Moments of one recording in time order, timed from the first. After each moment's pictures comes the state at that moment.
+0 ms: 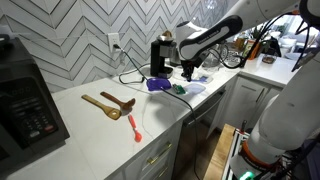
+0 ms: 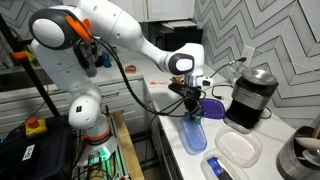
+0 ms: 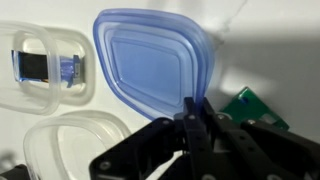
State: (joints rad) arm -0.16 -0.14 -0.16 -2.32 -0.42 2.13 -0.07
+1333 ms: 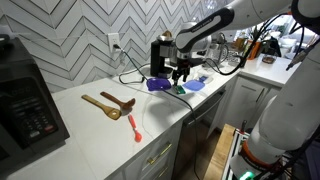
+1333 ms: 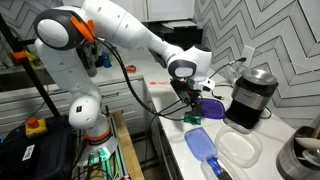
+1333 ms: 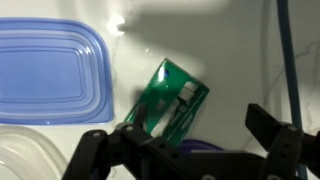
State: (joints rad) arm -0.16 -0.11 -0.18 -2.29 0.05 2.16 -0.24
